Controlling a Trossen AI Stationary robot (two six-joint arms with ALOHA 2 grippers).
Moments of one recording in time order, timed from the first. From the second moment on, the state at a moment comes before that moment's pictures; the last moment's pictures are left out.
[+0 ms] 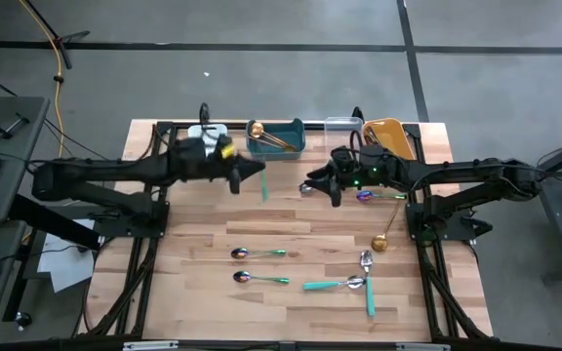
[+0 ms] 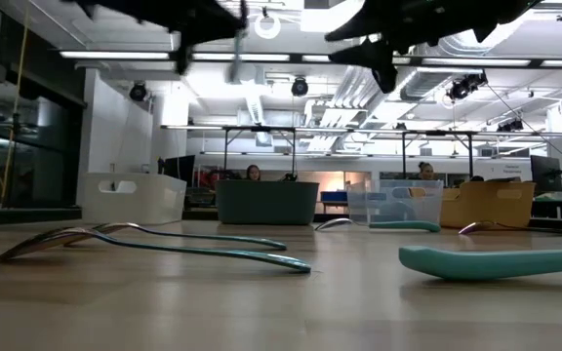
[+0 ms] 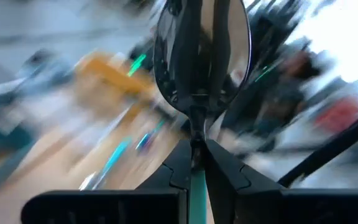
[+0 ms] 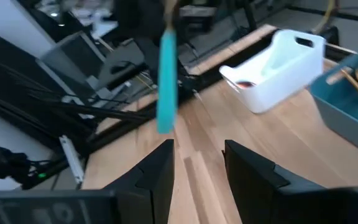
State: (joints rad) left arm 0.19 1.10 0.75 0.22 0.03 -0.56; right arm -0.15 1.19 0.76 0.21 -0.12 0.47
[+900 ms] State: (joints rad) left arm 0.23 1.41 0.86 0.56 0.25 -0.40; right arm -0.13 1.29 0.85 0.29 -0.13 0.46
